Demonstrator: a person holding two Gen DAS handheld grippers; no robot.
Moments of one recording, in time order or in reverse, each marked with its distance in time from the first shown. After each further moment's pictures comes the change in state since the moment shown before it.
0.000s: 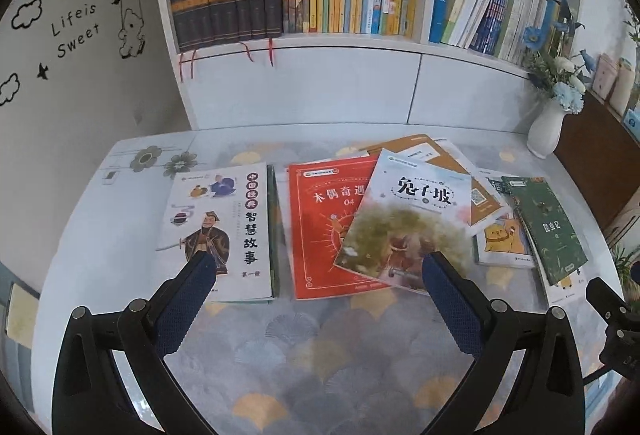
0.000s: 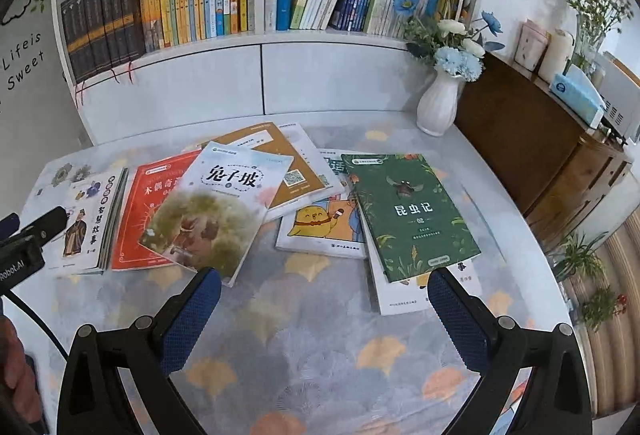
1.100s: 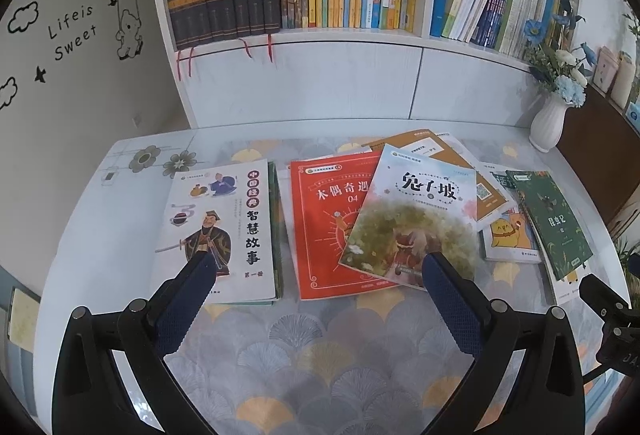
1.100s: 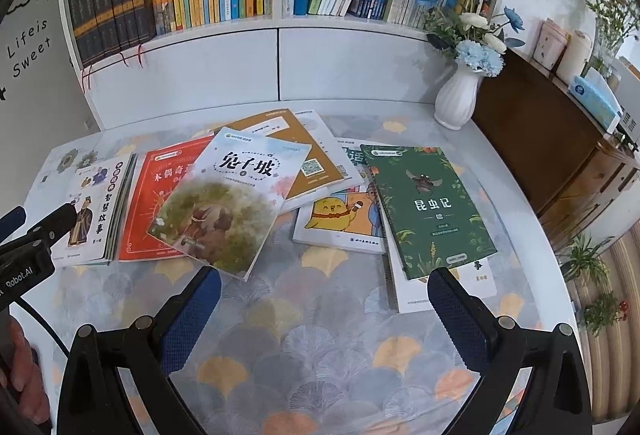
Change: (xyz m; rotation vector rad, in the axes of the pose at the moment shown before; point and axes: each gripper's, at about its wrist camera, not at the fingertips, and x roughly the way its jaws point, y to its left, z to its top) left arm 0.006 0.002 0.000 0.017 0.007 0.001; right arm 0.013 0.018 0.008 -0.033 0.054 0.022
